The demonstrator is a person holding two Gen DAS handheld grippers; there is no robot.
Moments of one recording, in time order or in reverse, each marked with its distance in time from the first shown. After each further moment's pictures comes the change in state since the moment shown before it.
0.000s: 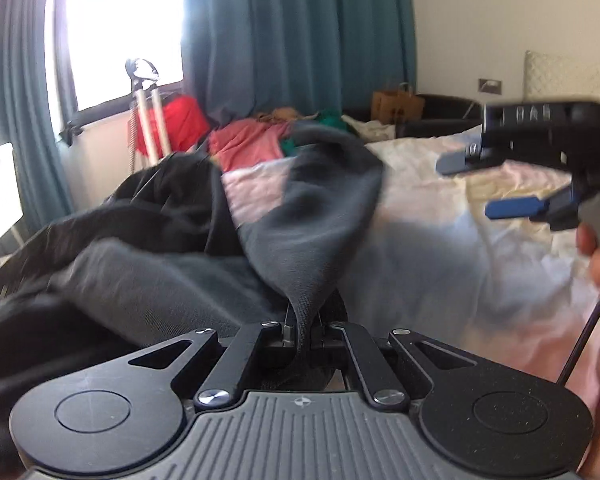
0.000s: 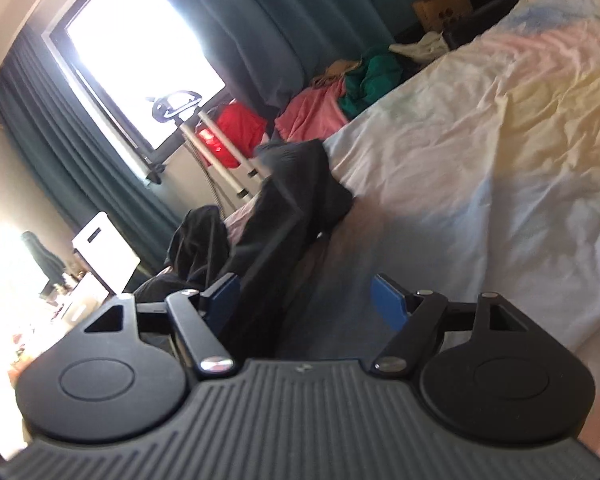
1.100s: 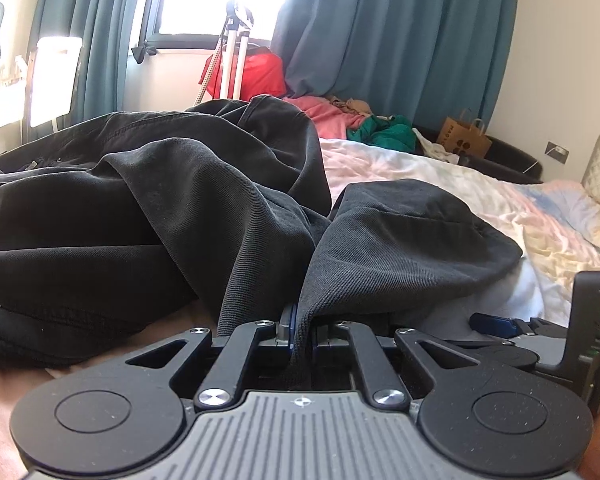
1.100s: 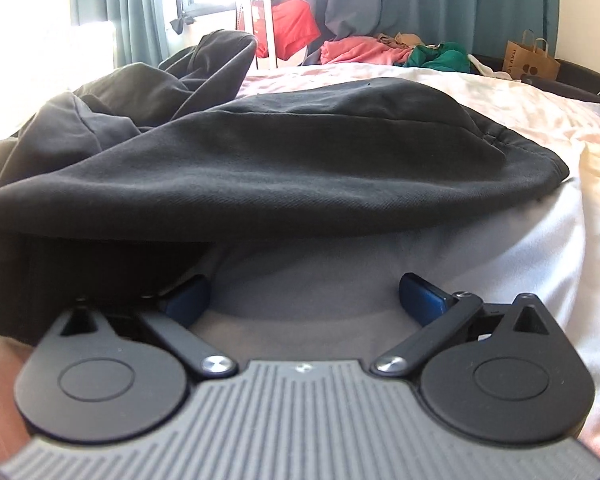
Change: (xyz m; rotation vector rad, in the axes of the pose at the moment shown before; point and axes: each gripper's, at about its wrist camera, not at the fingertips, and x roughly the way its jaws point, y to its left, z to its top) left arm 0.027 0.070 -0.024 -0.304 0.023 0.032; right arm 0.096 0.043 -0.113 -0.582 0.117 -0.178
